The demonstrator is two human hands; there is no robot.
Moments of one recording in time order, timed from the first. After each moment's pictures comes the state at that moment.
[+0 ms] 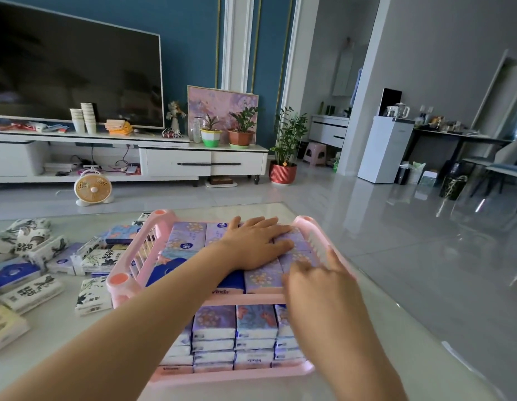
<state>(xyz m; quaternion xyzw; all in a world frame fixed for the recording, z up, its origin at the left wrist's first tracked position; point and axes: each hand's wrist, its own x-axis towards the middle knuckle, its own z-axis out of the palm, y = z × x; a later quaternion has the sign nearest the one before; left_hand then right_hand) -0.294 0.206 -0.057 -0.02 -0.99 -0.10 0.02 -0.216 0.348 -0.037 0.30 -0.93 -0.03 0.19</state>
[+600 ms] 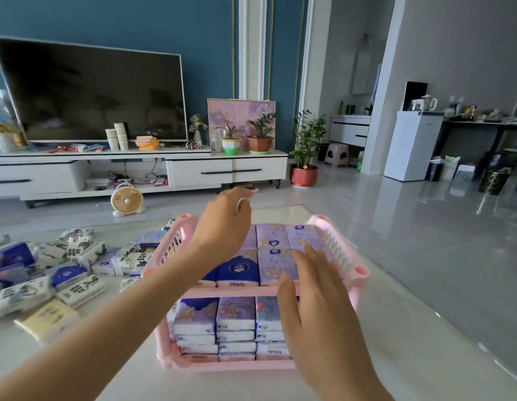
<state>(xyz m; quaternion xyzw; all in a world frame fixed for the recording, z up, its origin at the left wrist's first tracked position) -0.230 0.191 -0.025 0.11 -0.89 -0.31 0.30 -0.211 0.342 -0.097 0.26 -0.86 0.30 0.32</state>
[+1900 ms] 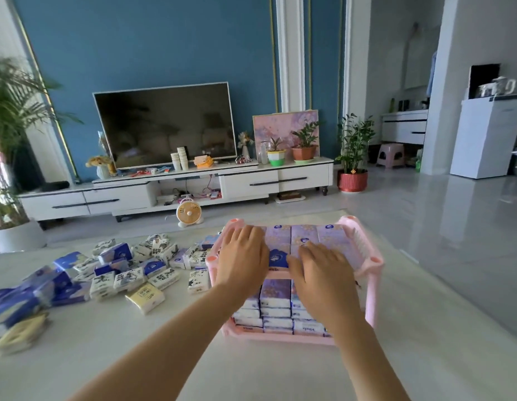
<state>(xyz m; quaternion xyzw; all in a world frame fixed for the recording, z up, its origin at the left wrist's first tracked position) -0.174 0.192 -0.071 0.13 -0.93 -0.01 0.34 -0.232 0.329 -0.090 0.36 -0.88 0.21 0.25</state>
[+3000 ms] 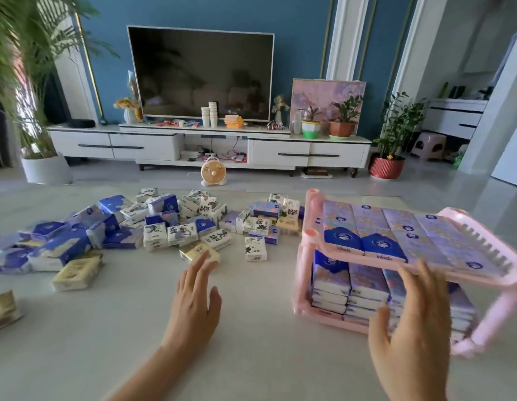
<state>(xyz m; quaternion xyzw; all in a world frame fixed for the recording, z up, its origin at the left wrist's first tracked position) -0.027 0.047 -0.207 0.20 -0.86 -0.17 0.43 -0.157 0.295 -0.149 0.32 -0.80 0.36 0.37</state>
